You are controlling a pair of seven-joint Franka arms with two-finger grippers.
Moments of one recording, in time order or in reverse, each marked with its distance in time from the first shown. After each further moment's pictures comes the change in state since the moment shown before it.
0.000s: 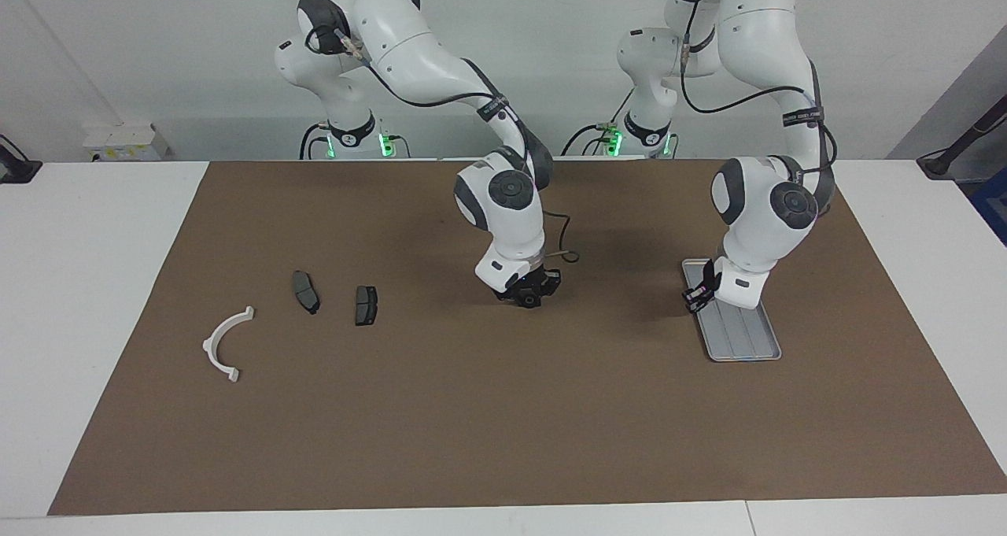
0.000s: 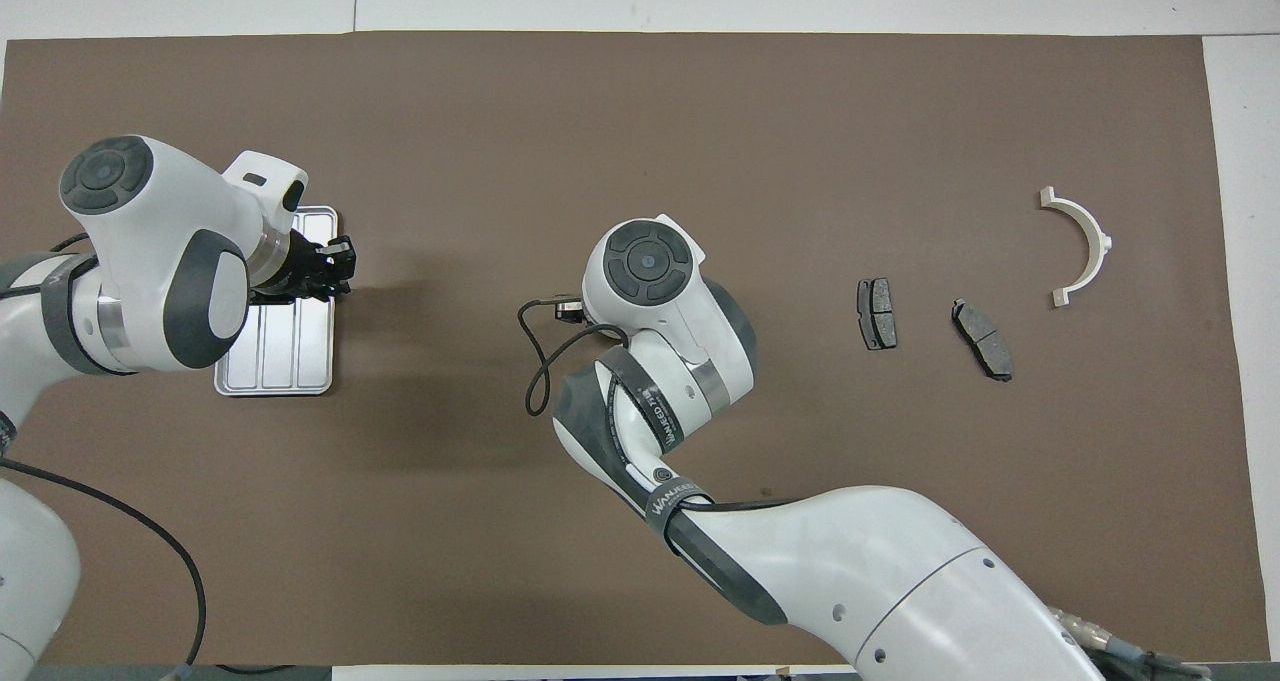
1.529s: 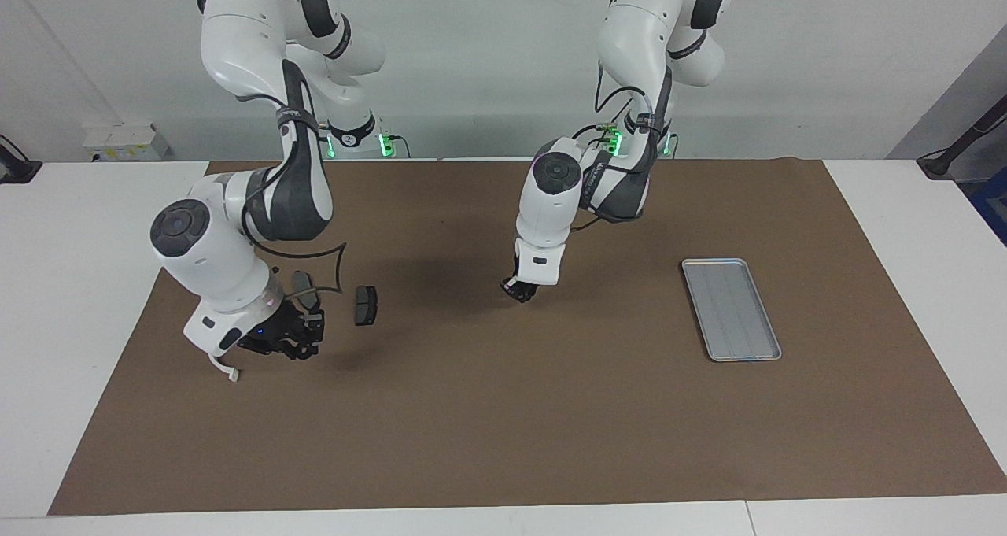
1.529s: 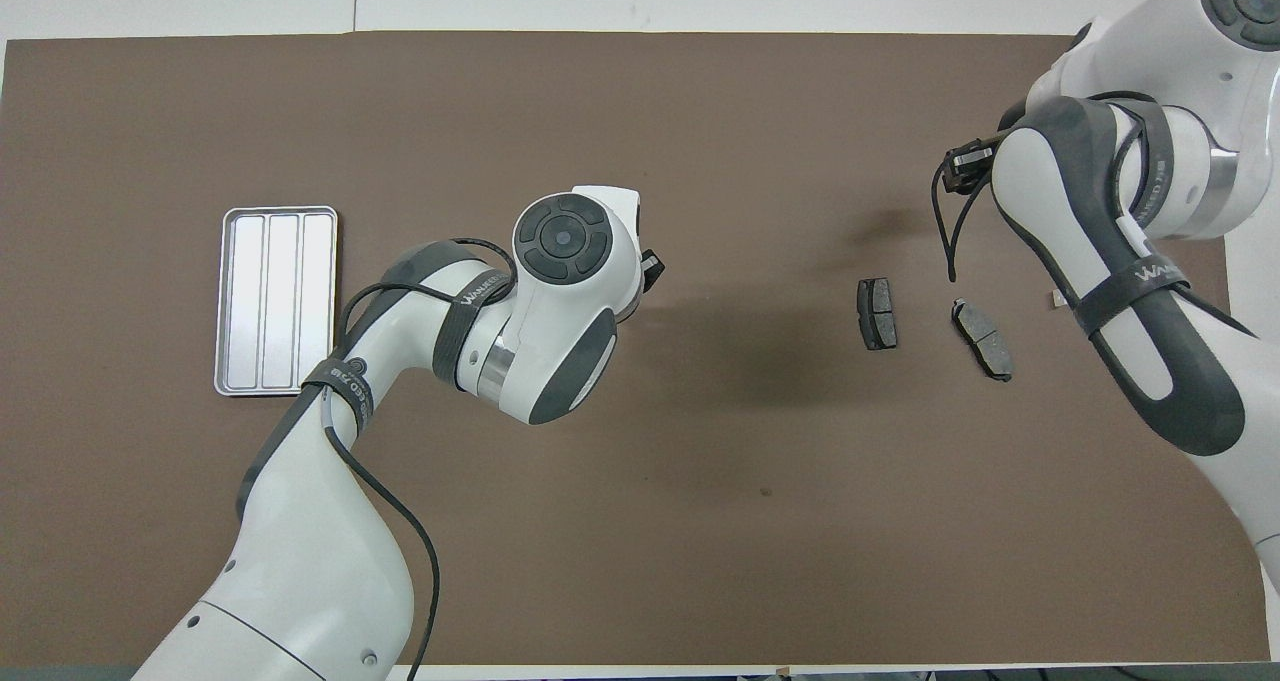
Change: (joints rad) left arm -0.531 0.168 0.001 0.249 -0.028 0.039 -0.757; right arm -0.622 -0.098 -0.018 0.110 -0.019 -0.314 -0.813
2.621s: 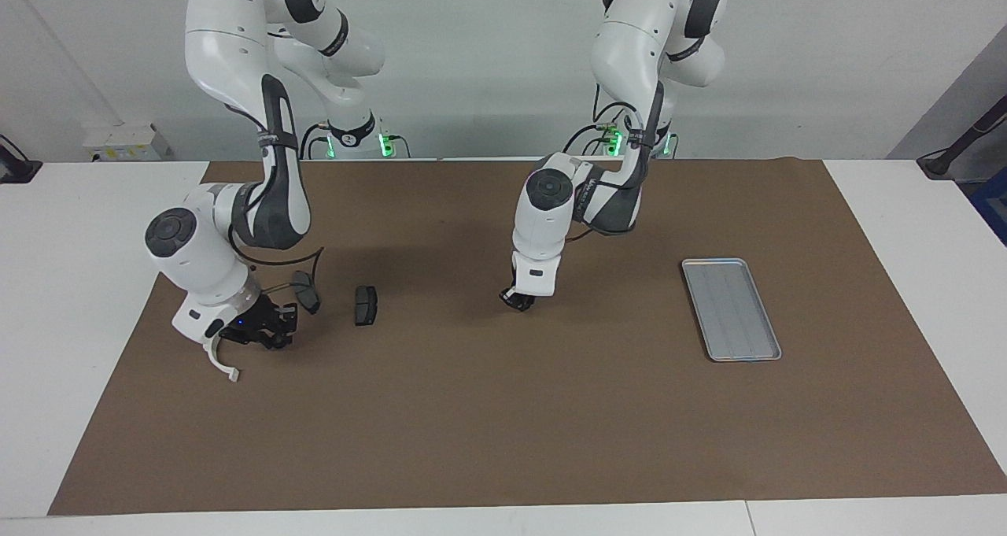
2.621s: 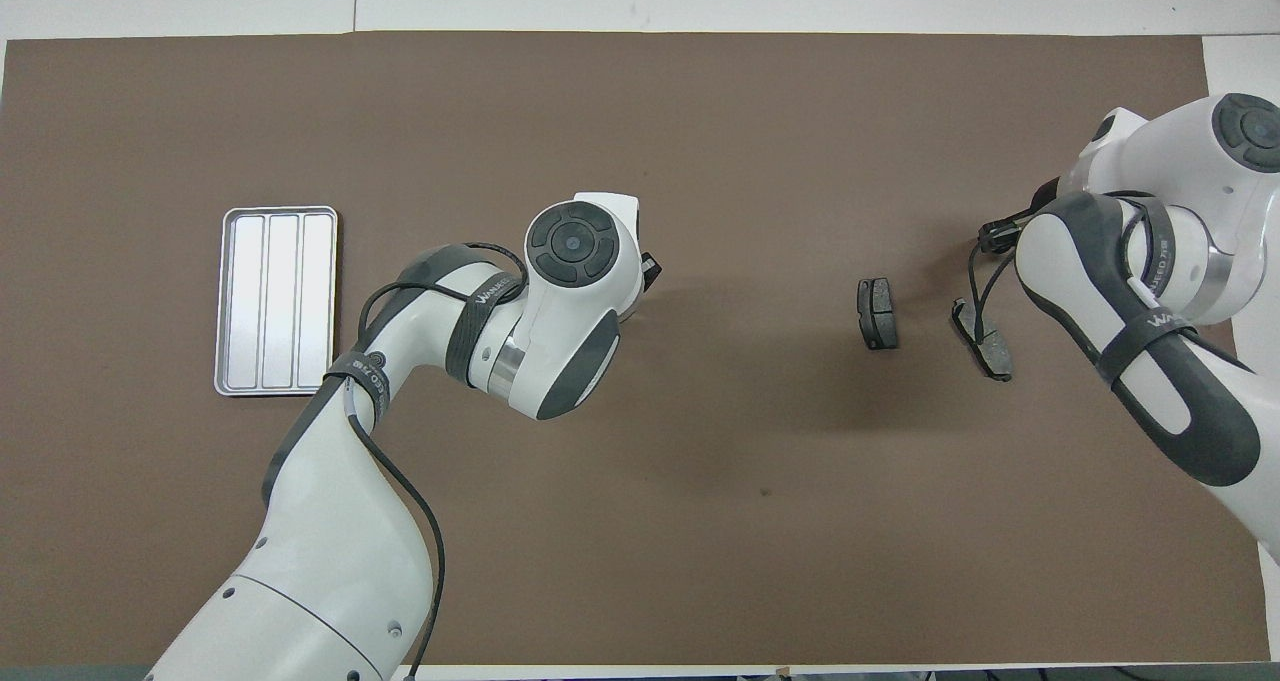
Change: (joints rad) left arm -0.007 0.042 0.009 -0.005 0.013 0.030 -0.020; right arm -0.083 -0.076 -0.002 -0.321 -0.025 0.272 -0.119
